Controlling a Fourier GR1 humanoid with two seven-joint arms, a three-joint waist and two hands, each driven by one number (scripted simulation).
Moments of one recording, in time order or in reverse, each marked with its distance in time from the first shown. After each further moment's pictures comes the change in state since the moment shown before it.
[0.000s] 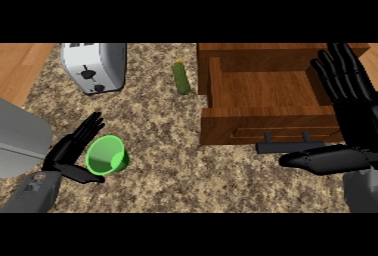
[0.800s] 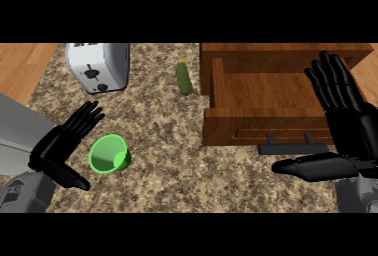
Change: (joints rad) left arm 0.192 -0.041 0.042 -0.611 0.271 -0.179 0.400; right arm 0.059 0.022 0.037 -0.001 0.033 -0.020 -0.059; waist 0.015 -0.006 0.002
